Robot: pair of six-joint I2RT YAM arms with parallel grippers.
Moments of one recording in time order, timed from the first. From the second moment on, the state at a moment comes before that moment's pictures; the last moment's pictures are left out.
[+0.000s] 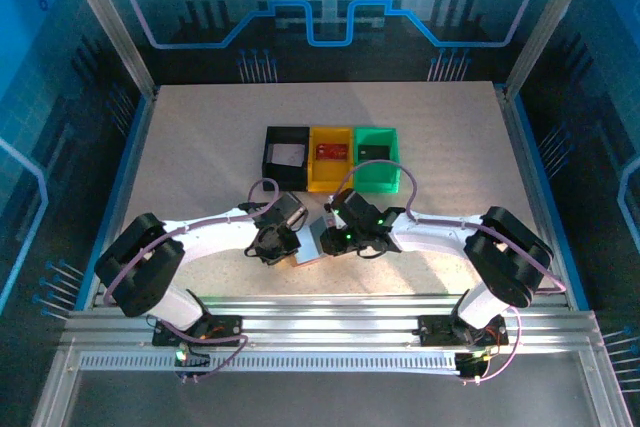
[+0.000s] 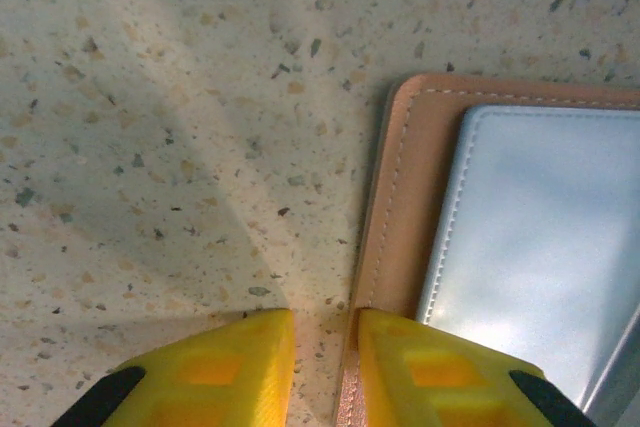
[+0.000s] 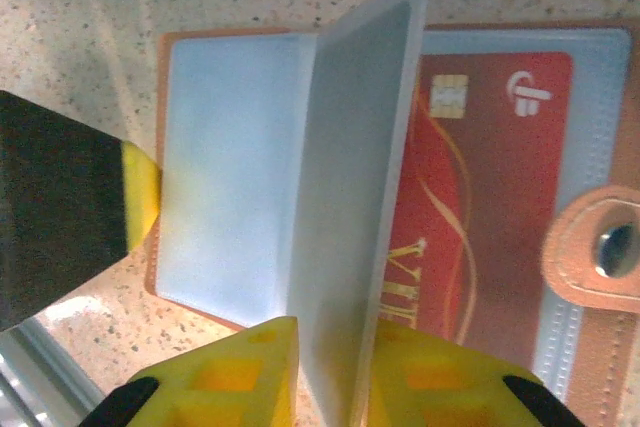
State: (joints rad) left arm -0.72 1.53 0.75 -0.59 0.03 -1.24; right arm 0.87 1.58 0.80 -0.20 -0.19 0.59
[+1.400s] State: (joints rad) left arm -0.63 1.21 0.66 -0.65 0.02 -1.21; right arm 0.95 1.68 0.84 -0.06 -0.30 0.59
